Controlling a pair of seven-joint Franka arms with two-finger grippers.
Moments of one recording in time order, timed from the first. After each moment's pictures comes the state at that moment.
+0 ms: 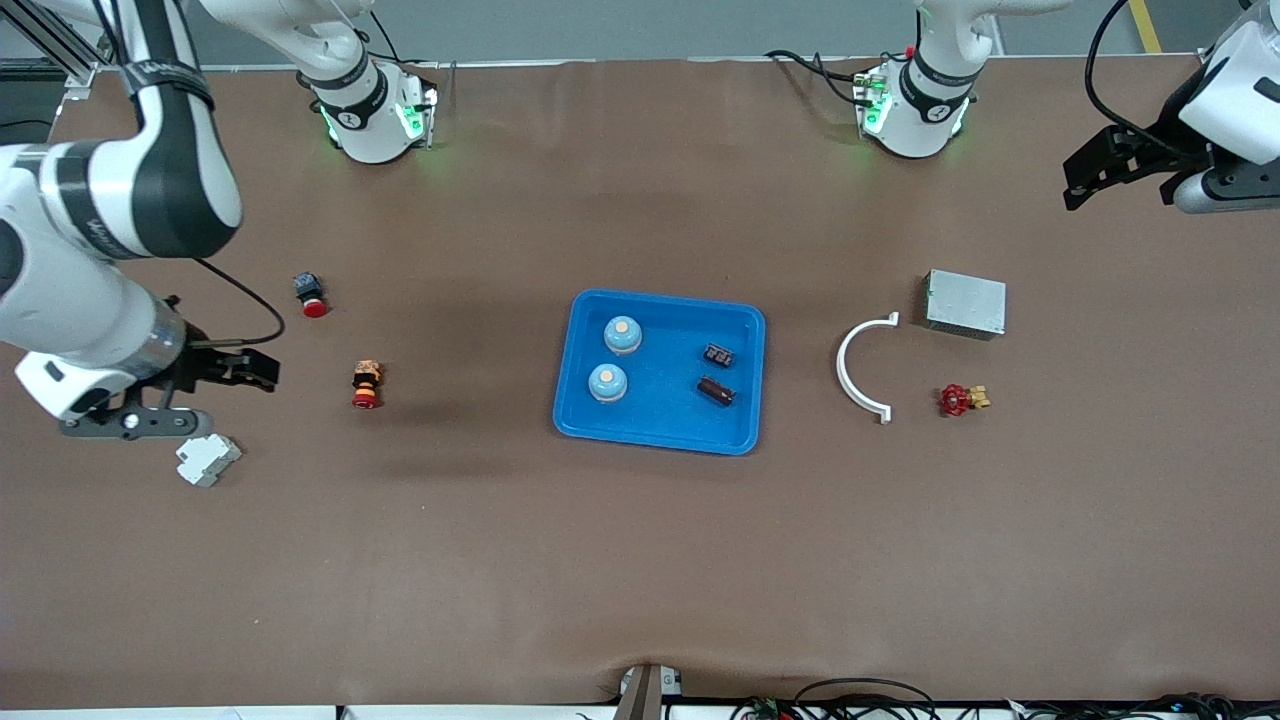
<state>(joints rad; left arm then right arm) -0.04 -0.10 -0.09 -1.58 0.03 1.43 -0.15 0.08 0.23 -0.02 -1.62 -0.10 1.80 0.04</state>
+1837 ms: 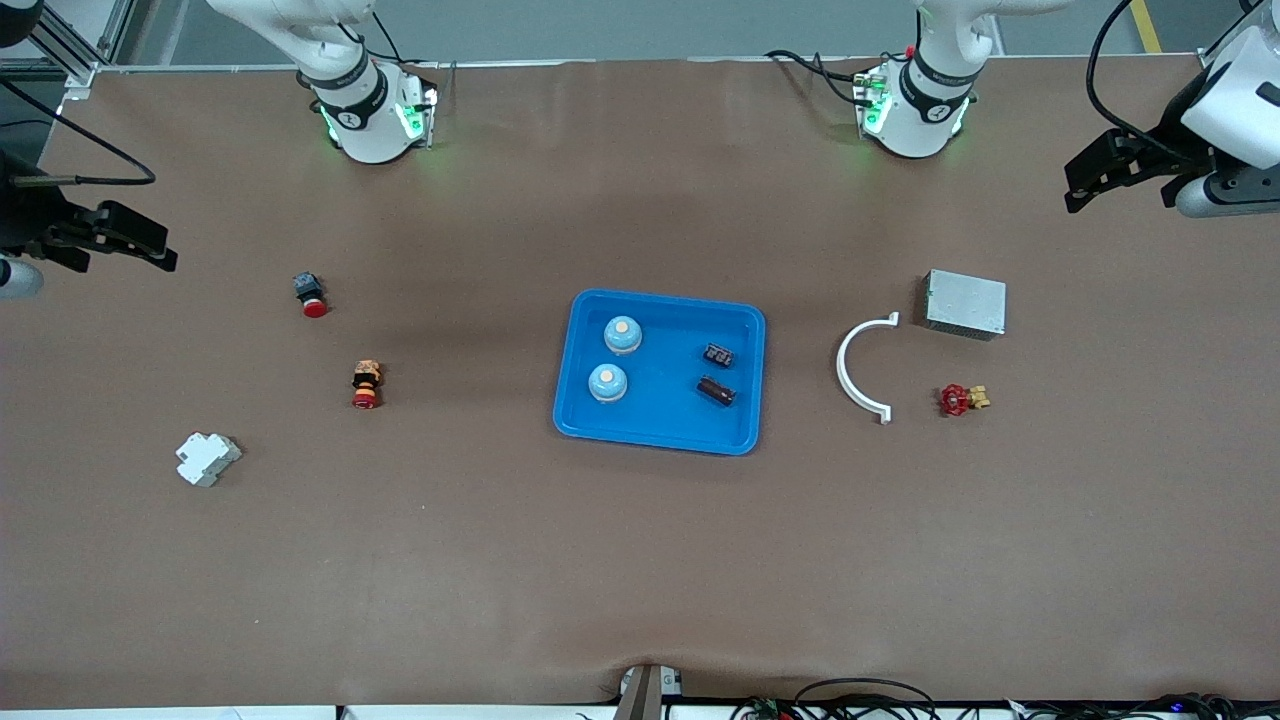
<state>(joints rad) -0.04 -0.10 -0.09 -1.57 0.03 1.43 -0.15 -0.08 0.02 0.08 -1.51 0.00 1.46 0.00</state>
